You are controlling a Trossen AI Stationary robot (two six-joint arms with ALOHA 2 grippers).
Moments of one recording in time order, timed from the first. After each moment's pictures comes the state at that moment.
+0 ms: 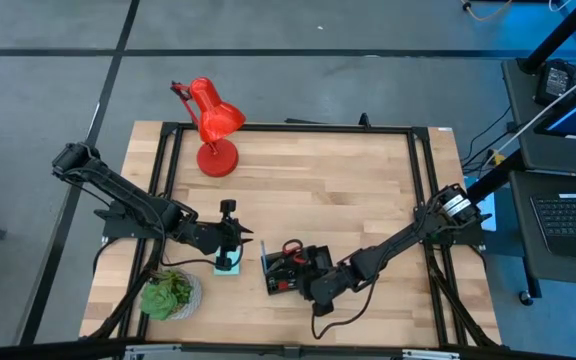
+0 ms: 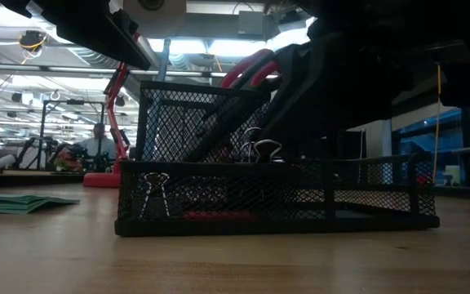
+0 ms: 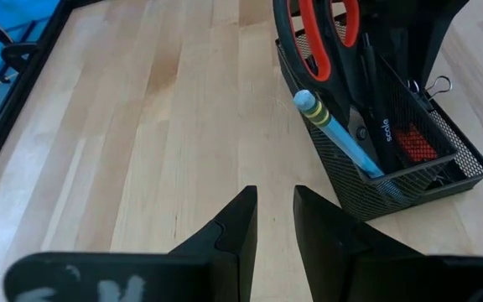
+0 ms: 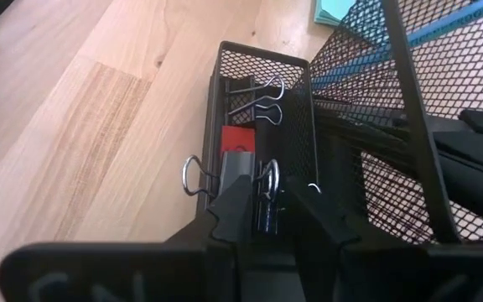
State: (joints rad) left arm -0.45 1.20 0.75 -0.28 -0.50 -0.15; right arm 0.53 1.95 1.15 -0.04 0.37 0.03
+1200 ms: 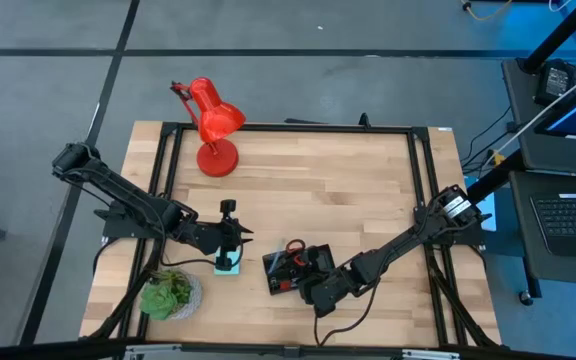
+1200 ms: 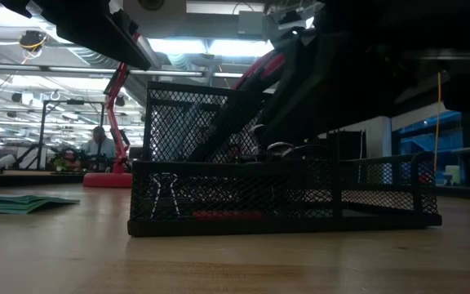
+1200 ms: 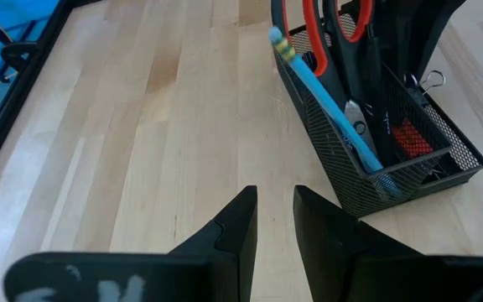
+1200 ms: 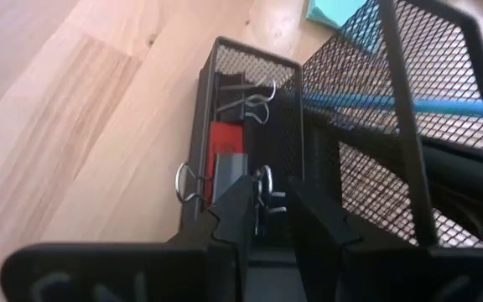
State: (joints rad) left arm -0.45 1.20 0.75 -0.28 -0.50 -0.15; right arm 0.55 1.95 1.19 -0.10 0.46 -0.06
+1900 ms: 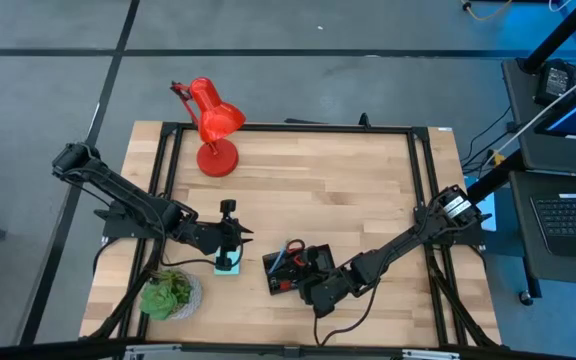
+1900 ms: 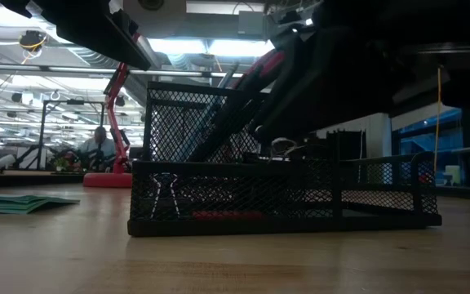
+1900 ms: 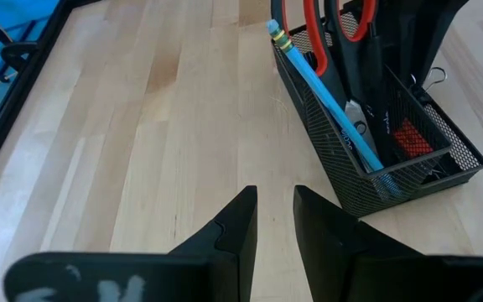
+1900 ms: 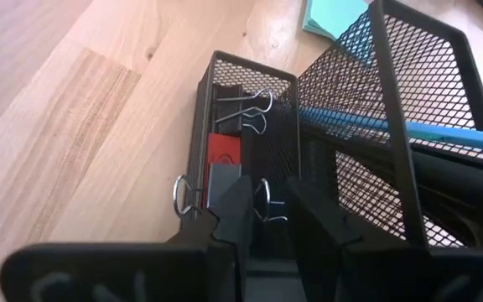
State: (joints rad) left arm -0.45 1.20 0.75 -0.28 -0.50 -0.15; right arm 0.55 1.95 1.19 -0.09 0.47 -0.06
